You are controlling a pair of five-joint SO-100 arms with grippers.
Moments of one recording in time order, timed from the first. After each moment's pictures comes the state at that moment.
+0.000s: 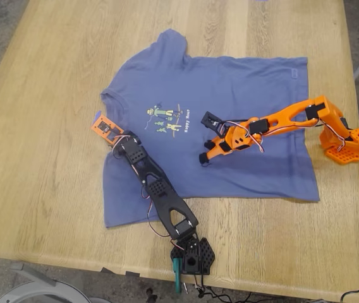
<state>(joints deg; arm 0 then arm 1) -31.0 6.2 -17.0 74.1 -111.2 -19.9 50.9 78.0 13.3 -56.0</state>
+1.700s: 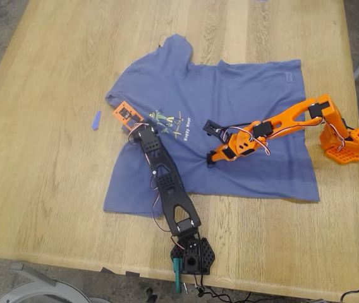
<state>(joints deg) -22.2 13.4 -17.0 76.5 -112.9 -13.8 62.6 85.8 27.6 -54.2</state>
